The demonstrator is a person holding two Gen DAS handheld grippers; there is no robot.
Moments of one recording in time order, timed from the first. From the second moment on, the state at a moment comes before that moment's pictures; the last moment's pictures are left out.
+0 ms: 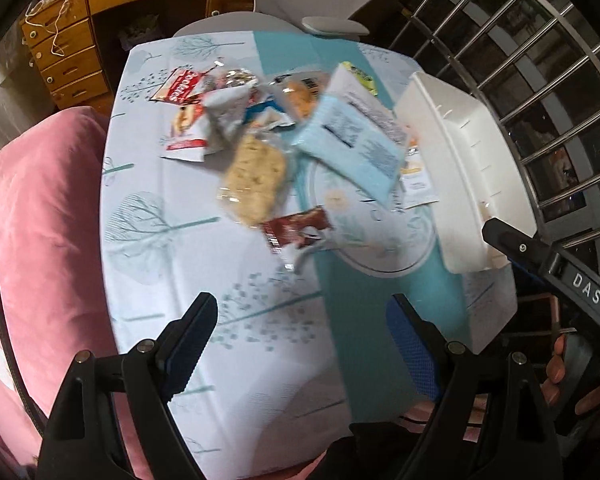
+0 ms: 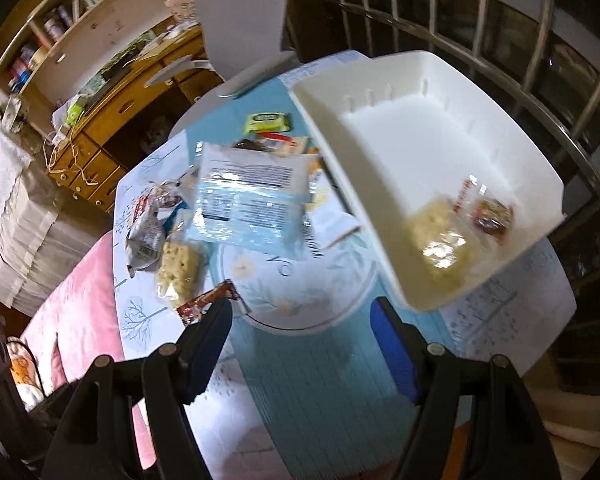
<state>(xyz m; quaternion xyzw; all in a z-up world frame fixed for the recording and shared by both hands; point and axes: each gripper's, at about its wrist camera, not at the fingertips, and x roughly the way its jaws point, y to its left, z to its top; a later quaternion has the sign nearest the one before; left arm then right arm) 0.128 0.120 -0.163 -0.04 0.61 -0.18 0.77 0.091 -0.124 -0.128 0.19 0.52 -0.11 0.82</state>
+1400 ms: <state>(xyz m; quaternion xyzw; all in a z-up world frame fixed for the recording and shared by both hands) 0.272 0.079 -0.290 0.00 0.70 -0.12 0.70 0.158 -0.017 -0.250 -0.05 0.53 0.19 0.82</state>
